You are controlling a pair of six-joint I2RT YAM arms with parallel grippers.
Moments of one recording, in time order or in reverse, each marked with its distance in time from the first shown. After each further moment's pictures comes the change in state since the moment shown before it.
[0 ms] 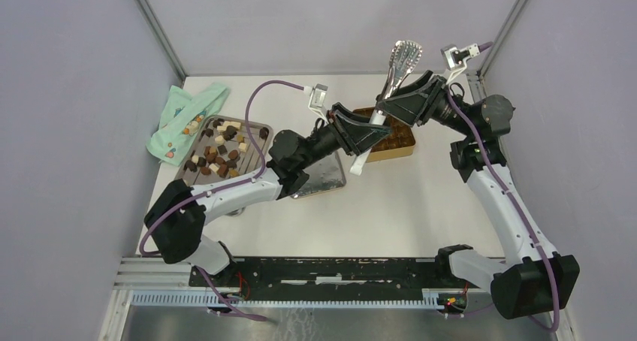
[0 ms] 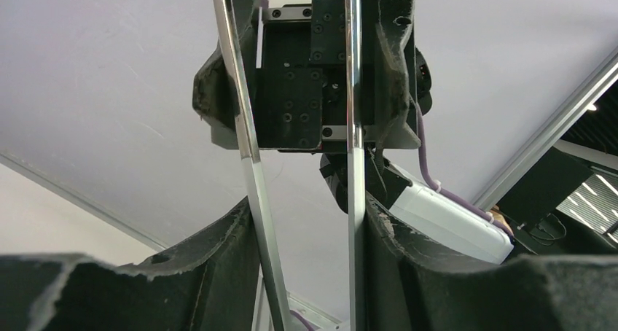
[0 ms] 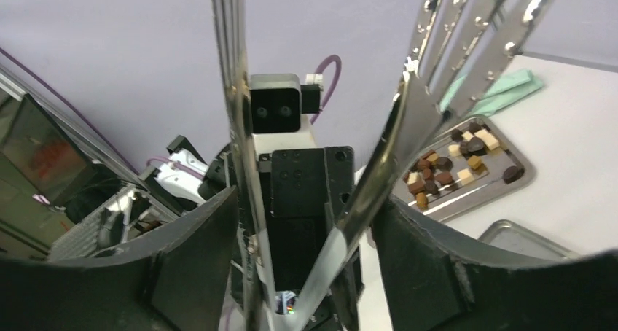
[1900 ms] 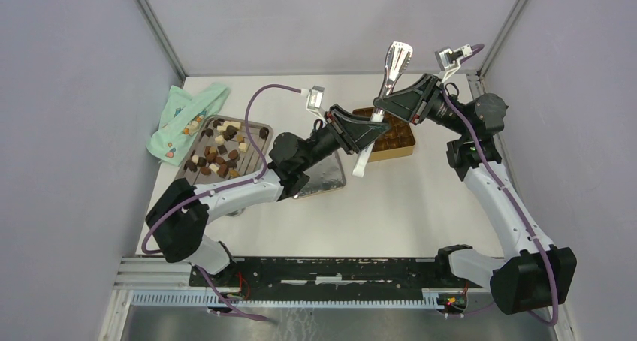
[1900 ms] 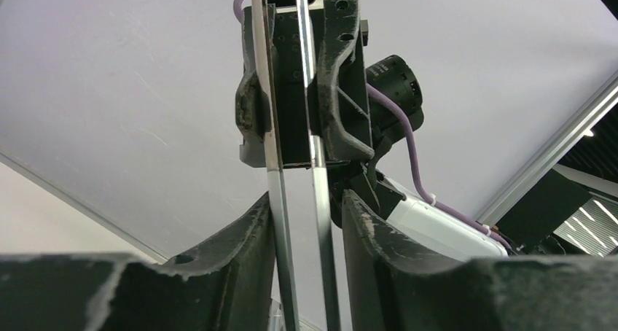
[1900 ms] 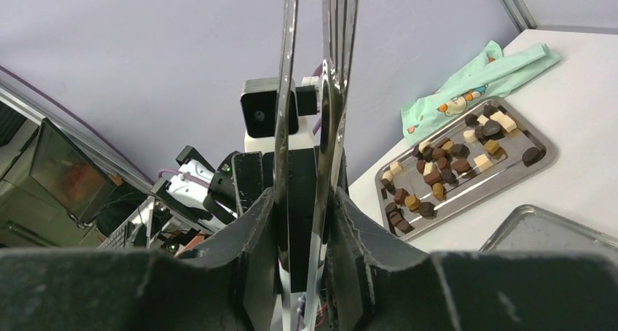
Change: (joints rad) left arm -0.002 0.015 -0.023 0.048 -0.054 -0.031; right arm 0.006 0.031 -0.021 0.018 0.020 0.080
